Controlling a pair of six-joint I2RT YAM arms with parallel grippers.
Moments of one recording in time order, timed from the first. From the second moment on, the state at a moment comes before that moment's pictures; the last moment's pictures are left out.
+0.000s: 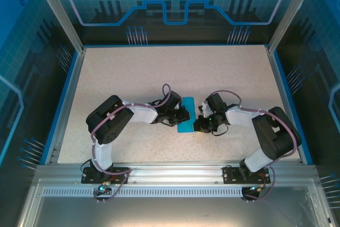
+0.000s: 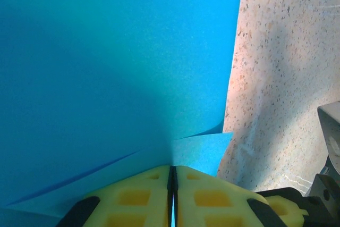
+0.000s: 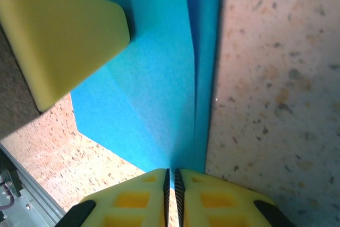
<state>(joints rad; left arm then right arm) -0.73 1.93 0.97 0.11 0.33 -1.06 0.44 1.56 0.64 -0.34 -0.54 0.50</state>
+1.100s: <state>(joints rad) -0.71 1.84 0.96 0.01 0.32 -1.03 0.42 1.62 0.79 -0.40 -0.47 0.47</state>
